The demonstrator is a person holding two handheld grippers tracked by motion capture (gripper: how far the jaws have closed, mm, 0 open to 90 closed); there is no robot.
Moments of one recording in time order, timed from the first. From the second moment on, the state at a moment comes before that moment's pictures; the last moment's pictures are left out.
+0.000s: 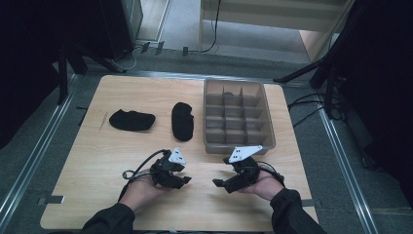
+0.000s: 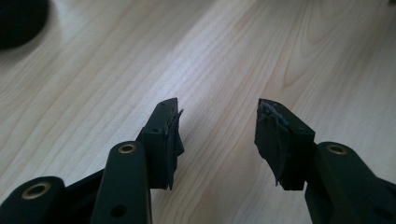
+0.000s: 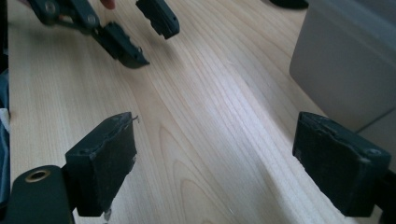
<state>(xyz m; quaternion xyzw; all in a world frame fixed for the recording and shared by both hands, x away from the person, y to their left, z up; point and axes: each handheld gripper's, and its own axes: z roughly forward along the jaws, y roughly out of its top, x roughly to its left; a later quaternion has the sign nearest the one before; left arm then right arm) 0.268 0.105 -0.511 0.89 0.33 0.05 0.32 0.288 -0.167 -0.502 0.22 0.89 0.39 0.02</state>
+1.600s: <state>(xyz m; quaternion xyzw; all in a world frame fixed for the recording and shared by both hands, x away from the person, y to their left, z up) 0.286 0.160 -0.477 0.85 0.38 0.06 0.35 0.284 -0.181 -0.483 0.26 0.88 0.39 0.02</state>
